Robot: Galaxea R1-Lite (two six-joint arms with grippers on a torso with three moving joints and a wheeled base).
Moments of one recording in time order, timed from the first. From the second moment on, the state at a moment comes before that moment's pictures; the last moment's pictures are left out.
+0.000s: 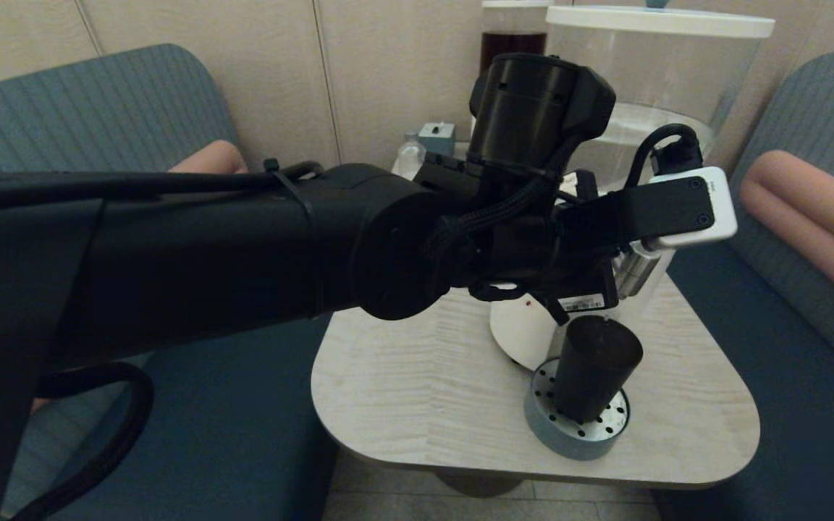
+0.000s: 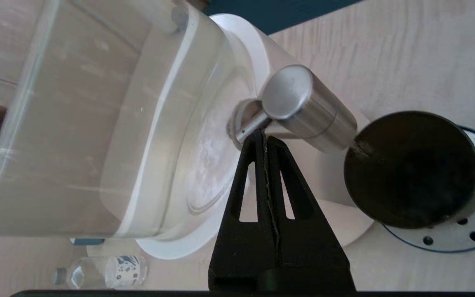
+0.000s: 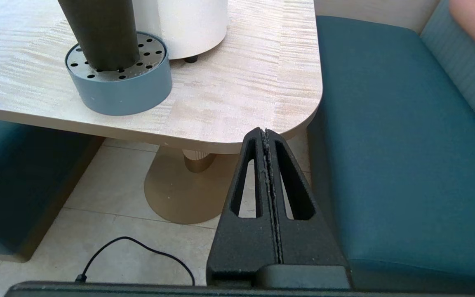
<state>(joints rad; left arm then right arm) -0.92 2.10 -1.93 0.08 -0.05 0.98 0.01 0.00 0.00 0.00 0.00 -0.03</state>
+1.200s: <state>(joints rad) -0.92 2.14 -1.93 0.00 -0.05 0.99 0.01 0.00 0.00 0.00 0.00 -0.03</state>
